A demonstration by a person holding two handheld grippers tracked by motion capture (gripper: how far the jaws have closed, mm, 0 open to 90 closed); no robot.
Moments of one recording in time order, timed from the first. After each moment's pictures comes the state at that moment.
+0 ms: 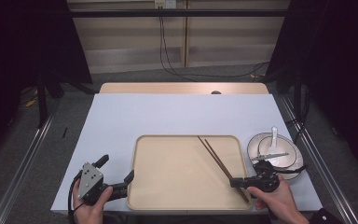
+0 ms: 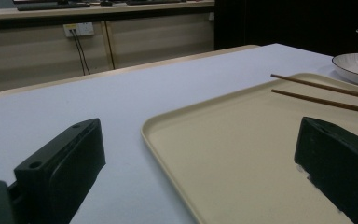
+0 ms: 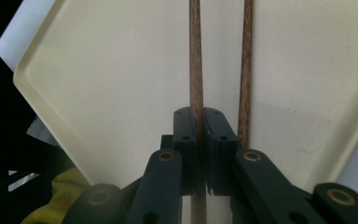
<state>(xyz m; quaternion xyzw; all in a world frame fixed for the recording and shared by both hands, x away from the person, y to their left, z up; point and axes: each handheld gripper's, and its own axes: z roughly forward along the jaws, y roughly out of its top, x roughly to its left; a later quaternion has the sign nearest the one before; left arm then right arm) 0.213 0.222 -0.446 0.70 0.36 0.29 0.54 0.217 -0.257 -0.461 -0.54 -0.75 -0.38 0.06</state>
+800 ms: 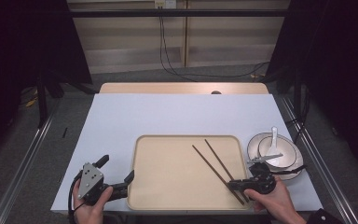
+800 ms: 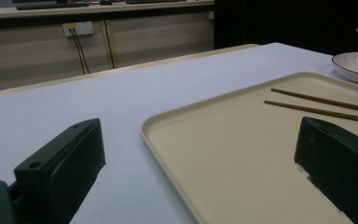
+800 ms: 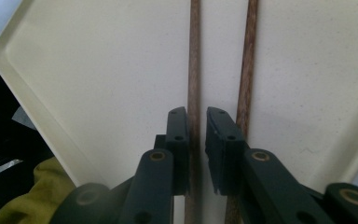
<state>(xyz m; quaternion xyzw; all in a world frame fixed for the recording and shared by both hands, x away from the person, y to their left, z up) 0.213 0.222 -0.446 0.71 0.36 0.29 0.54 0.218 -0.253 -0.470 -0.52 -0.77 -0.36 0.05</state>
